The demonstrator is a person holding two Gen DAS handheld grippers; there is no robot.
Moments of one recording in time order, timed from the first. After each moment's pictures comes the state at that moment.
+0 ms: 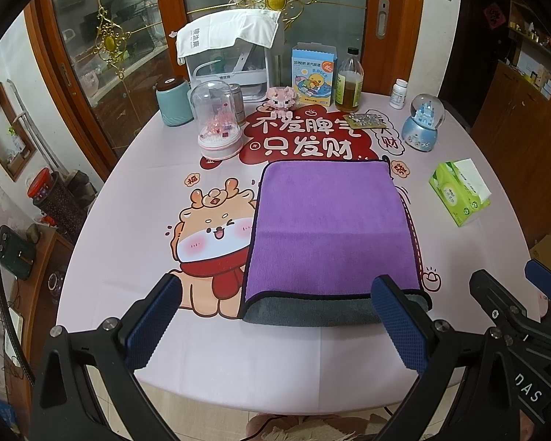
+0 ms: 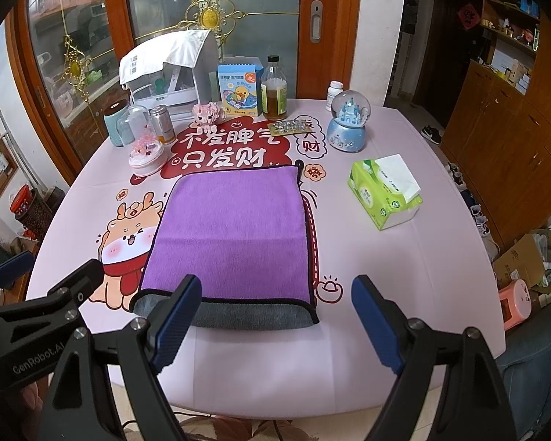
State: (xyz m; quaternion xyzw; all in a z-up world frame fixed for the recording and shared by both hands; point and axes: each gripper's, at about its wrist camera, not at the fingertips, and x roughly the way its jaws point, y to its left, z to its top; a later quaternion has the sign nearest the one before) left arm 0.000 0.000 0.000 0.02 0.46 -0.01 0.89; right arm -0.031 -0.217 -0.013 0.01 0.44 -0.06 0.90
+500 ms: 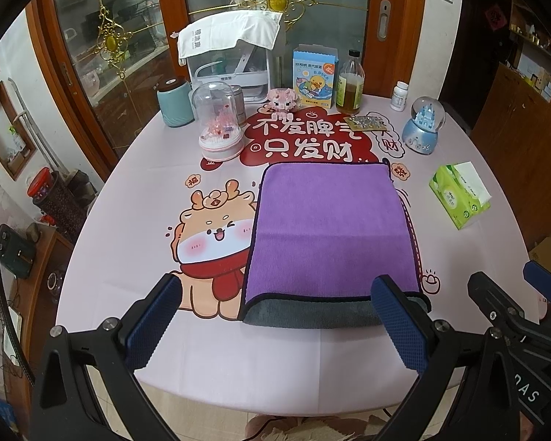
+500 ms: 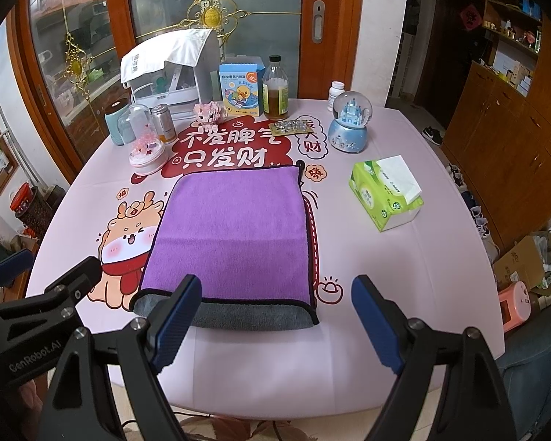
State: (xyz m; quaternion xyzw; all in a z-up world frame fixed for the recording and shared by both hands) left arm 0.000 0.000 -0.001 0.02 0.46 -0.01 0.89; right arm -0.031 -0.217 -0.013 0.01 0.44 -0.06 0.90
